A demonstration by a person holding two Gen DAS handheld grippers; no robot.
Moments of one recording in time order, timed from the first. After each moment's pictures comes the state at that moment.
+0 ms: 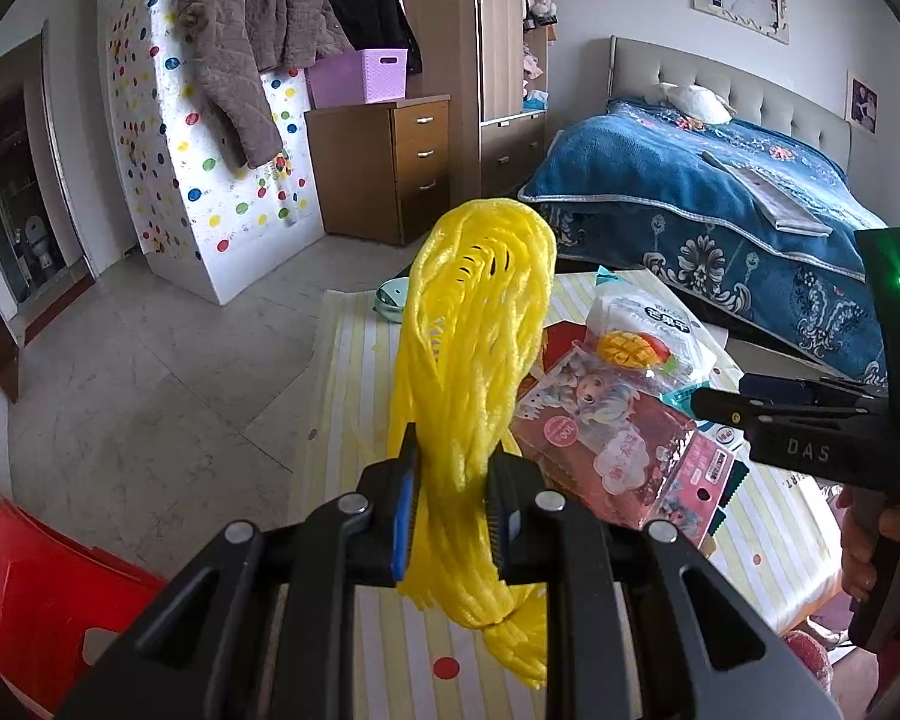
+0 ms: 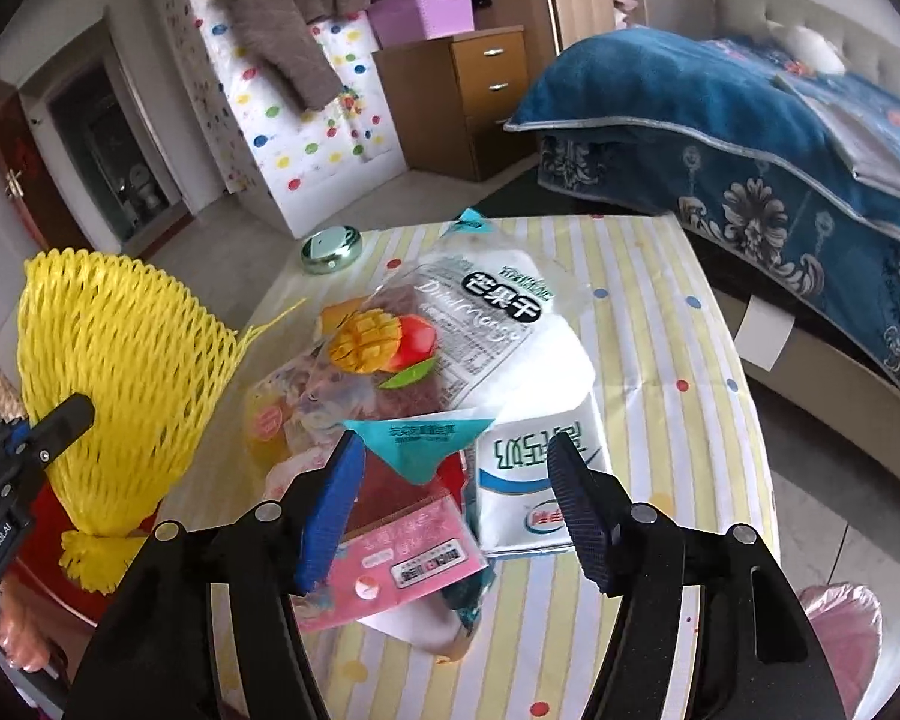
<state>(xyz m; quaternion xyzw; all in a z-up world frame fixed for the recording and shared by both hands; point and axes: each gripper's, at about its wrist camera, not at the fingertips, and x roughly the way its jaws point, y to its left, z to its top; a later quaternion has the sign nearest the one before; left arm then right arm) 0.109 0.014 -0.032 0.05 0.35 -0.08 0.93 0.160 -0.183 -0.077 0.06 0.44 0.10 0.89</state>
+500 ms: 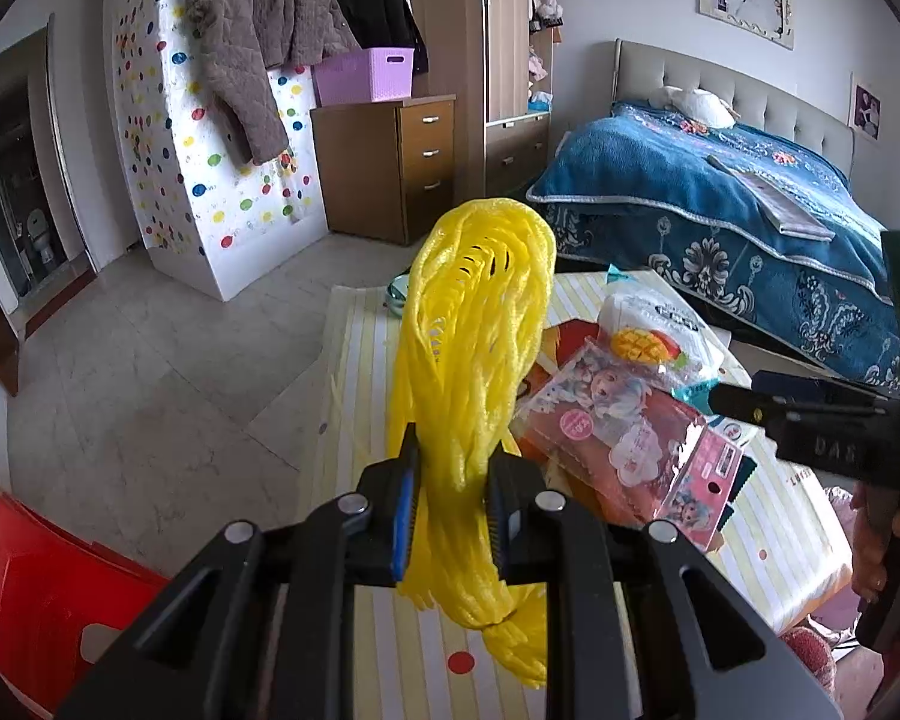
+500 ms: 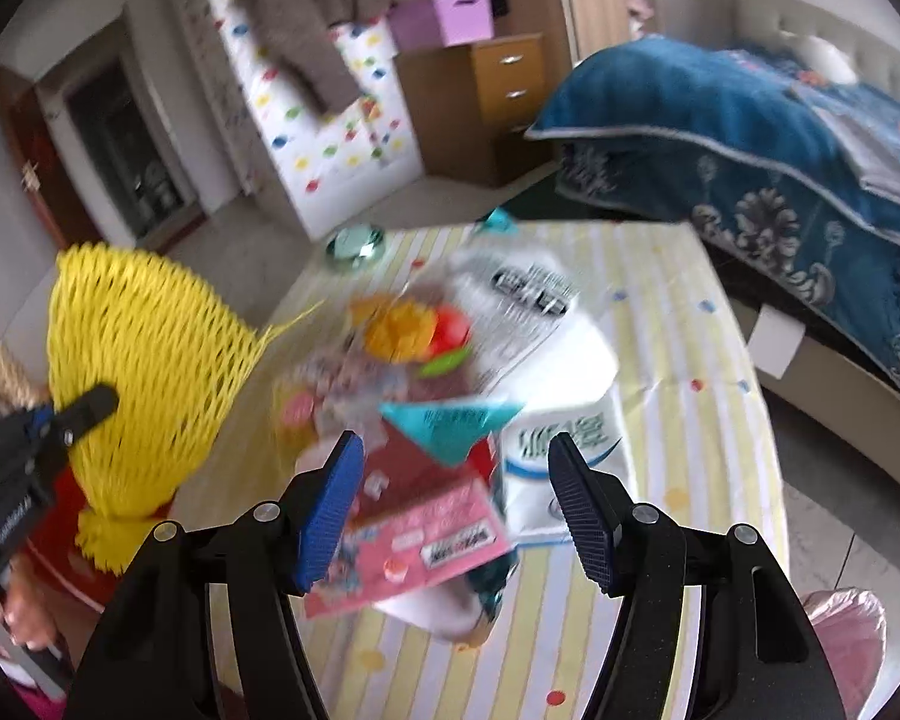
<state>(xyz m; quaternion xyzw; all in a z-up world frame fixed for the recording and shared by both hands) 0.106 0.027 -0.031 0.05 0.35 -0.07 0.93 0.151 -0.180 -0.070 0.07 0.42 0.10 0.90</state>
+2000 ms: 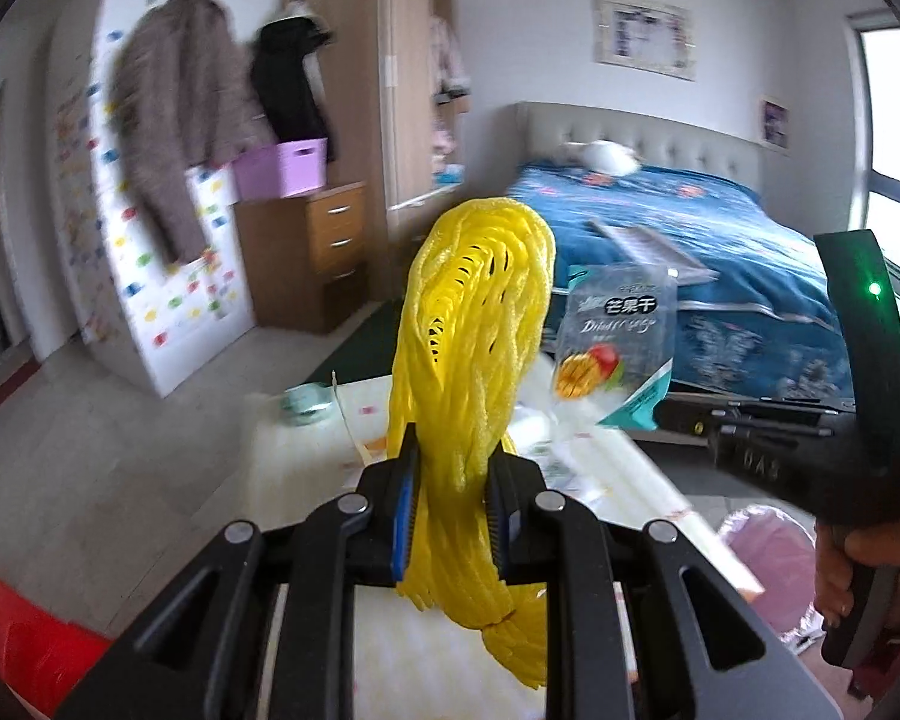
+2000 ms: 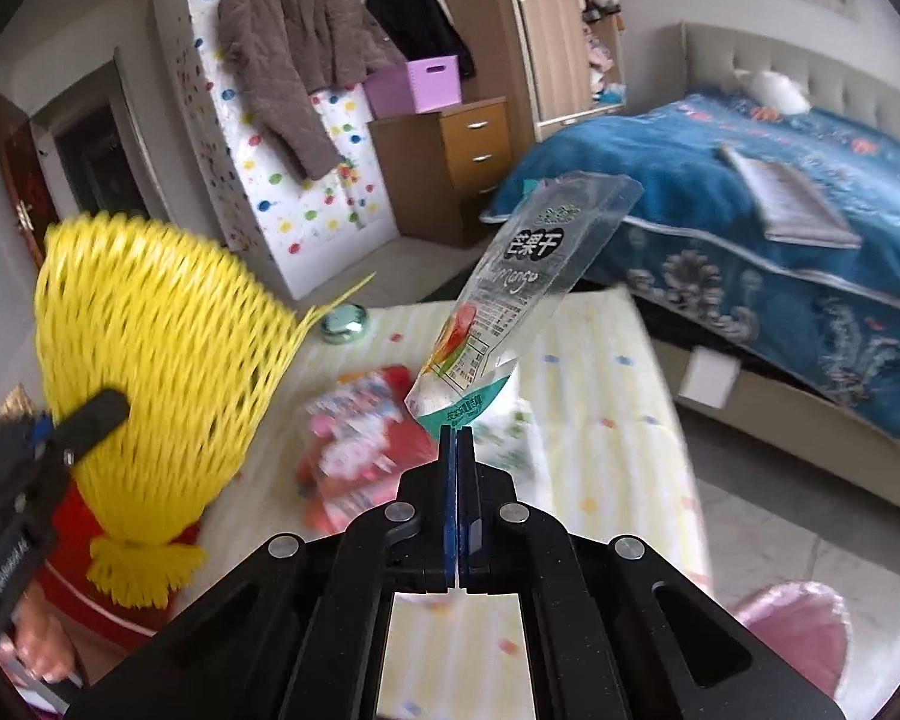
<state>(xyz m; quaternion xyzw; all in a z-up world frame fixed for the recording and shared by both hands) 0.048 -0.061 0.030 0.07 0.26 -0.19 0.95 0.086 -0.220 0.000 0.07 0.37 0.06 0.93</state>
